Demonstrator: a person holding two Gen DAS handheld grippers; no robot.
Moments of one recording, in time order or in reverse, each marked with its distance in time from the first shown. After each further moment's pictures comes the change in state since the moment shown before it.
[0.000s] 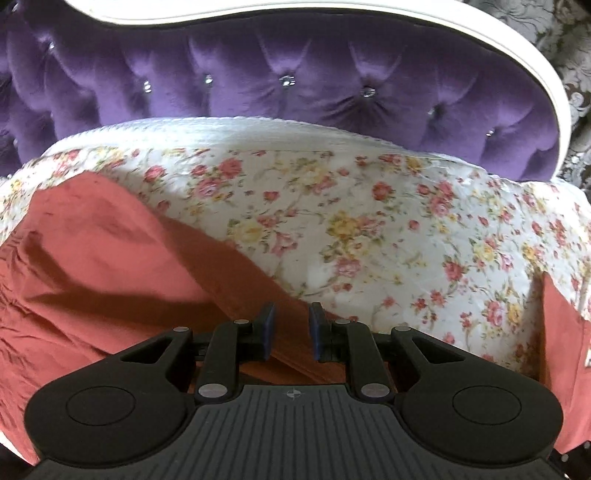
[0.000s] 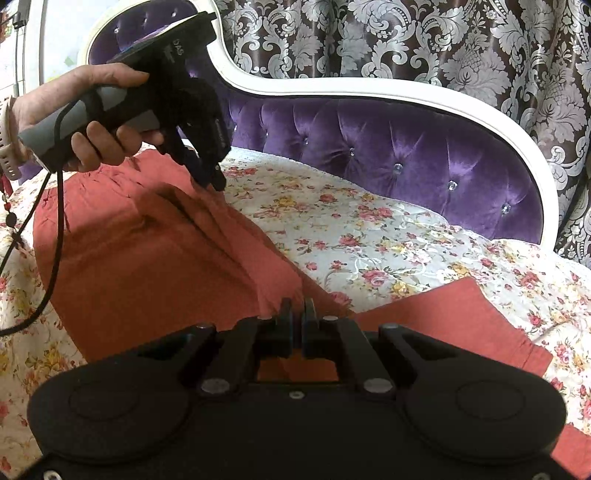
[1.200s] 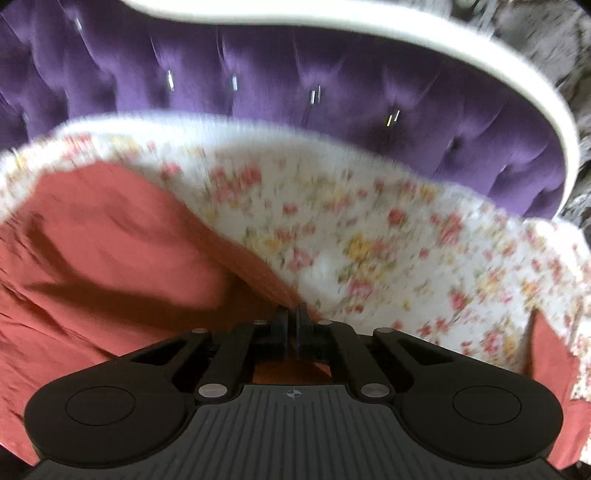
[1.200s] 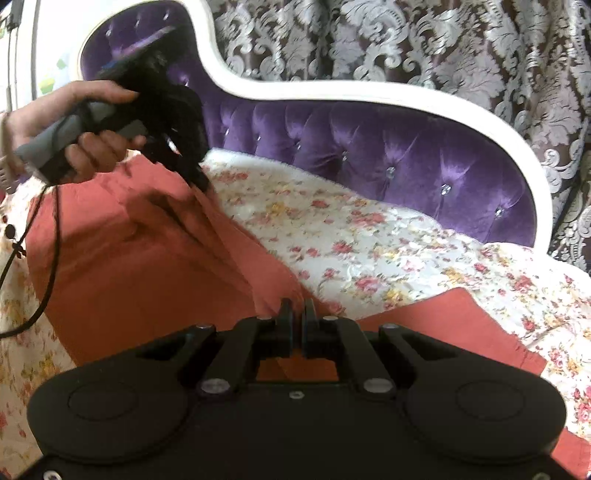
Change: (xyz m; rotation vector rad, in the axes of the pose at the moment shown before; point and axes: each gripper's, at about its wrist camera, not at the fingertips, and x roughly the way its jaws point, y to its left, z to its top) left arm -0.017 0.019 -0.002 -0.086 -0.076 -0.032; right arm -0.002 0.000 0.009 0.022 -0.018 -0.031
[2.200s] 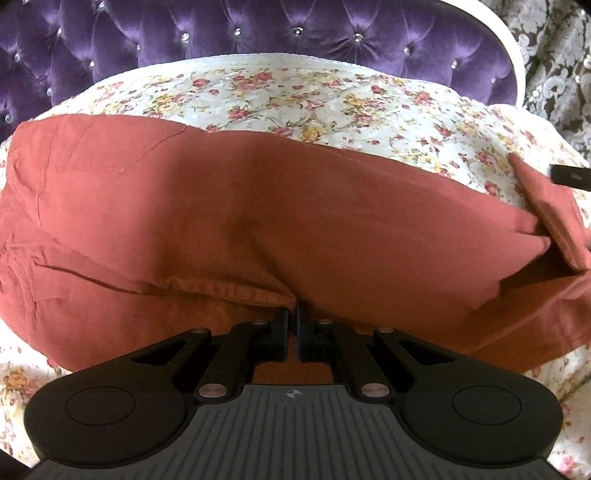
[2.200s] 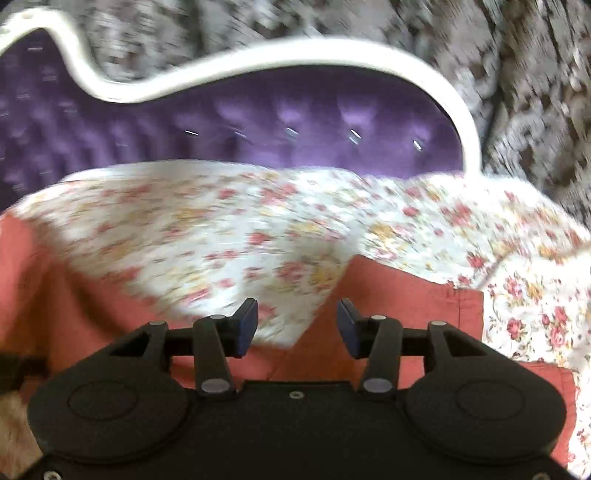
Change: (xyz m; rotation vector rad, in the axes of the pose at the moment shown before) left arm -0.036 0.044 -0.164 0.149 0.016 -0.013; right arm 0.036 -0.056 0.044 0.338 0.202 -0.220
